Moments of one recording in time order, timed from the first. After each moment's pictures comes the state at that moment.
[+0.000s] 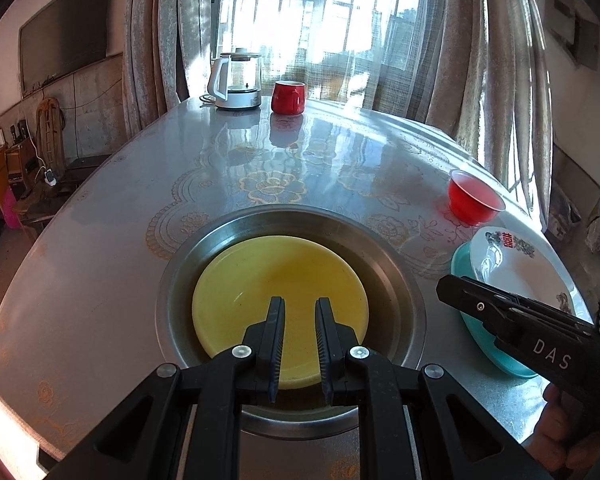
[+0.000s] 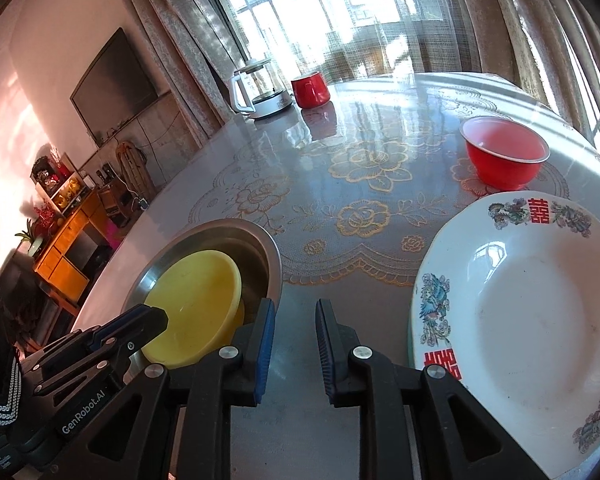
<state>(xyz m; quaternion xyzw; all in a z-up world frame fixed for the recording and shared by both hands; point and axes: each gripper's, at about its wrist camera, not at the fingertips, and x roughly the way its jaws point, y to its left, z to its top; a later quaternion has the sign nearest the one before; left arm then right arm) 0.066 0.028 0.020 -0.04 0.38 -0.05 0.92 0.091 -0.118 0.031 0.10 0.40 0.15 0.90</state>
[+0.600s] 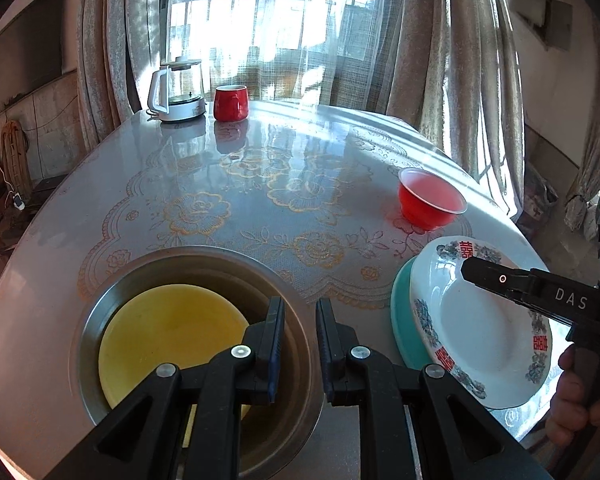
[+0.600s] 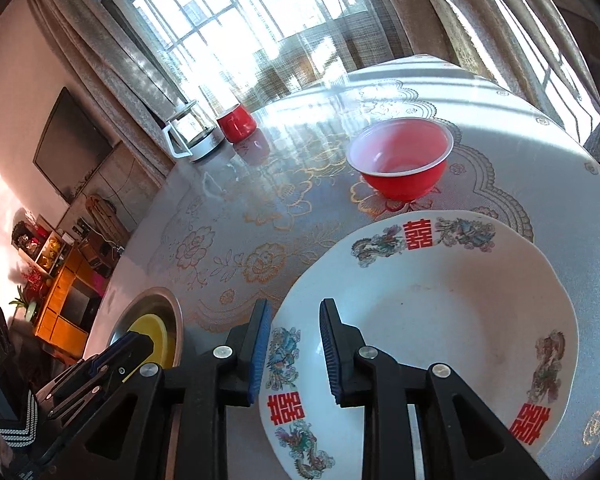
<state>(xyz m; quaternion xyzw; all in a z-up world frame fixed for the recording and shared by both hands) 0.103 -0.039 0.036 -0.02 0.38 -0.11 0.92 0.105 -0.224 0.051 0.19 0.40 0.08 0.89</state>
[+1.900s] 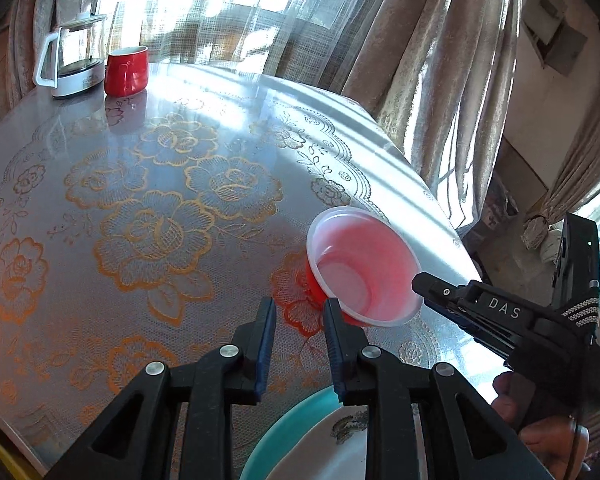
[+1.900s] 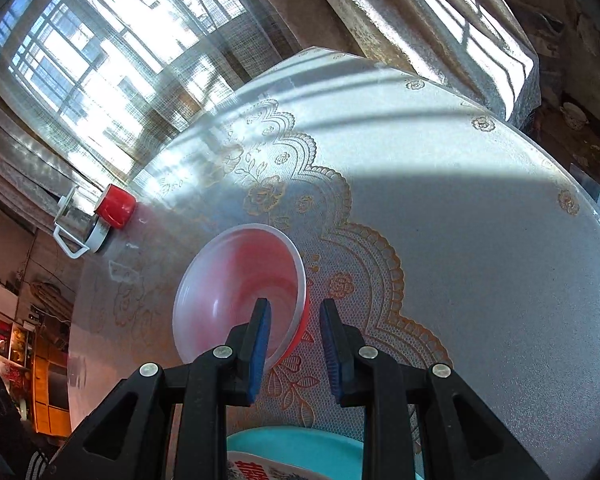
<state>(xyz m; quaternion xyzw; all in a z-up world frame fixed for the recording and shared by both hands) 0.267 -0.166 0.029 -0.11 0.45 -0.20 0.86 0.240 -0.352 0.037 0.27 0.43 -0.06 0.86</state>
